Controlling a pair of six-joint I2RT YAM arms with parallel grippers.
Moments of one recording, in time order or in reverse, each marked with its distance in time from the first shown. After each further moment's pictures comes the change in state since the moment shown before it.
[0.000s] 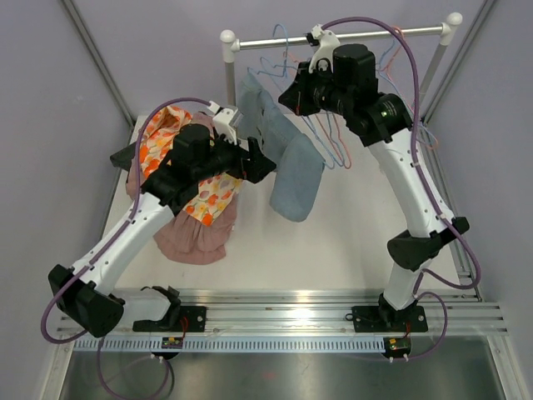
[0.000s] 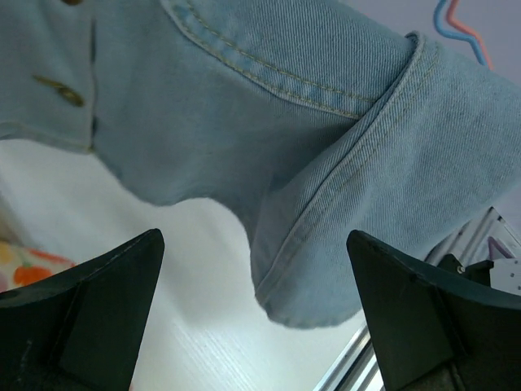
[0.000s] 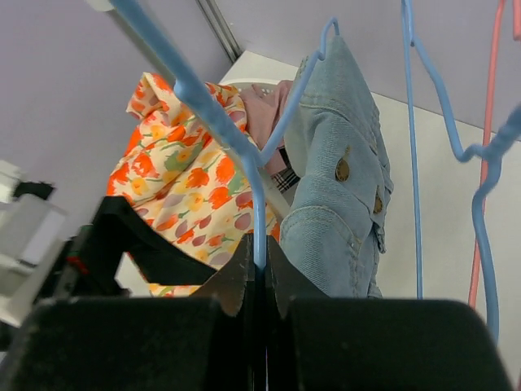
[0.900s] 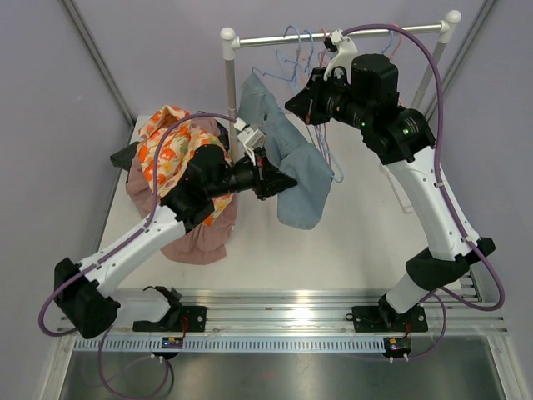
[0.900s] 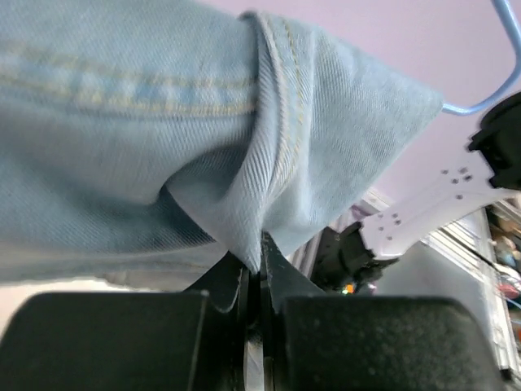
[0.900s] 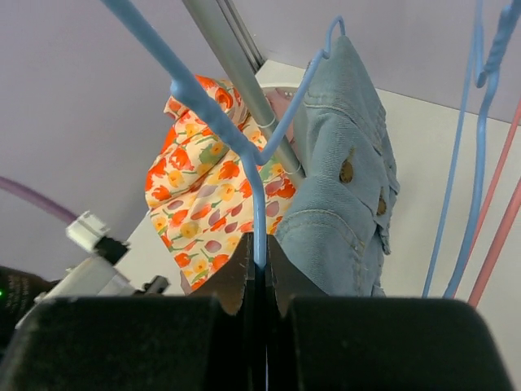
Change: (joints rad) left arm -0.161 0.010 -0.176 0.433 0.257 -0.167; right arm 0.021 -0.193 -0.180 0.055 0.004 0.078
